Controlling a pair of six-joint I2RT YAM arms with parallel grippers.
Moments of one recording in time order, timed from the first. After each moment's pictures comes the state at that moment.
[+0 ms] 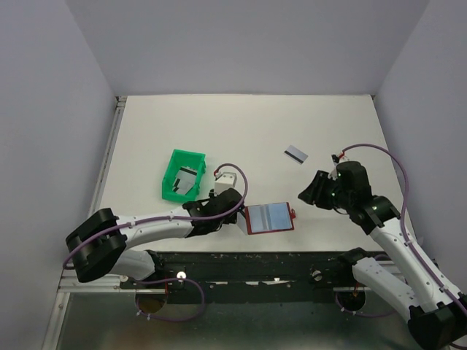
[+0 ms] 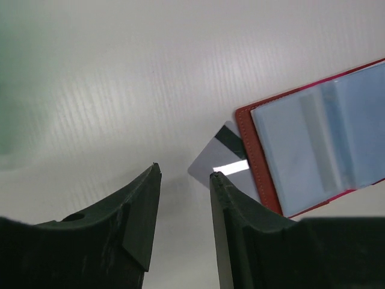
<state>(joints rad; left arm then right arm) -1.04 1.31 0.64 -0.24 -0.45 -0.74 0.37 0.80 0.72 -0.65 -0.13 0.59</state>
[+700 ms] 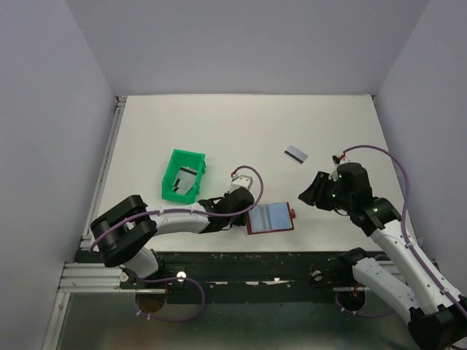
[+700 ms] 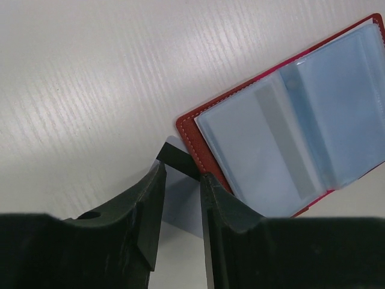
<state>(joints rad) -1.04 1.54 0.72 -0.05 -0.28 -0.63 0.37 0.77 0.71 -0.65 -0.13 0.59</state>
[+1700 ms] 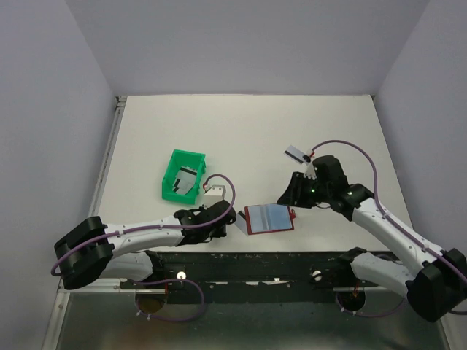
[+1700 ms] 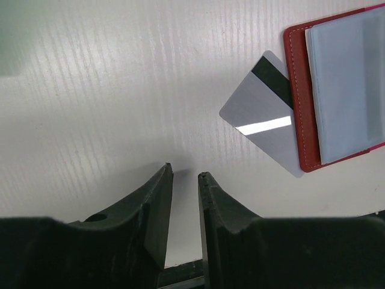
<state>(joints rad) -1.07 1.21 0.54 -0.33 -0.37 -0.89 0.44 0.98 0.69 -0.48 -0.31 0.60</state>
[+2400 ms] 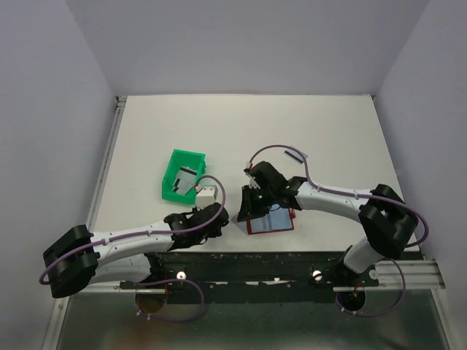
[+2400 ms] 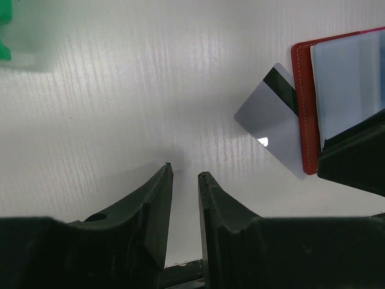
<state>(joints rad) -1.07 1.10 0.48 -0.34 -0.43 -0.93 0.86 1.57 0.91 -0.27 -0.33 0.72</state>
